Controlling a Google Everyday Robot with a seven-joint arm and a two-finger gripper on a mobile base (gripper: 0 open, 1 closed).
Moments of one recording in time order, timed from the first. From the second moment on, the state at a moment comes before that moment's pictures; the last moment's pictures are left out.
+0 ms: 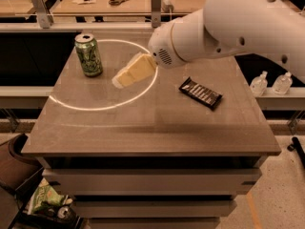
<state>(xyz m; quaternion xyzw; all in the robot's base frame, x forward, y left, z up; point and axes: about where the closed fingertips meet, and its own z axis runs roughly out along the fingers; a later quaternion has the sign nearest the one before) 0.574 0.027 0.945 -0.47 0.74 0.17 0.45</state>
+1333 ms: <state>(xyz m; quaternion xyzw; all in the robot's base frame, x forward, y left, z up) 0.658 0.126 0.914 -0.39 0.68 0.25 0.56</state>
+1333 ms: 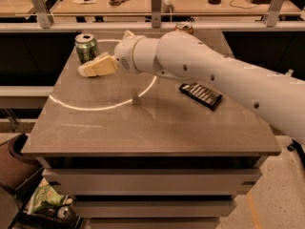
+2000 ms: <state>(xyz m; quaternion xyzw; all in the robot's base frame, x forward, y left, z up) 0.695 0.160 0.882 -0.36 0.66 0.28 0.59</state>
